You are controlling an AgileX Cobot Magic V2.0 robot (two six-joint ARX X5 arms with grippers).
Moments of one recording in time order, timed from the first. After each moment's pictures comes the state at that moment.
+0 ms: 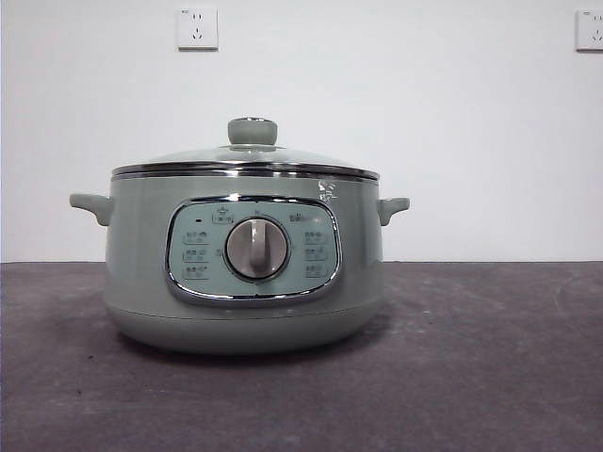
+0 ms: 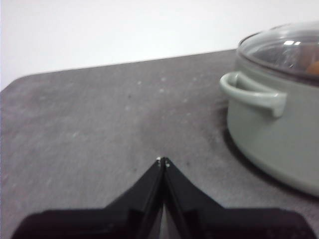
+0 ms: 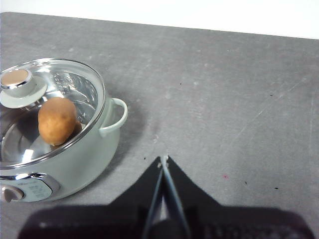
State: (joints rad) left arm 0.02 0.01 0.02 -0.16 0.11 0.08; right arm 0.55 0.66 0.99 -0.80 0.26 0.12
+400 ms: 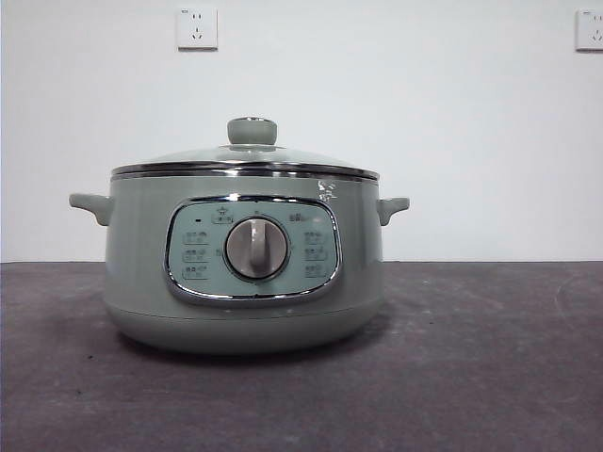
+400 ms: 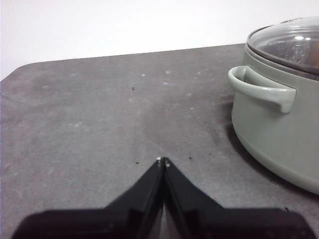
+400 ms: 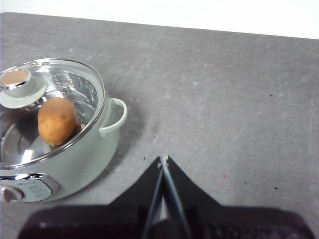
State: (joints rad) left arm 0.03 0.01 0.02 -0.18 0.11 0.06; right arm 0.55 0.66 0.99 -0.80 0.26 0.12
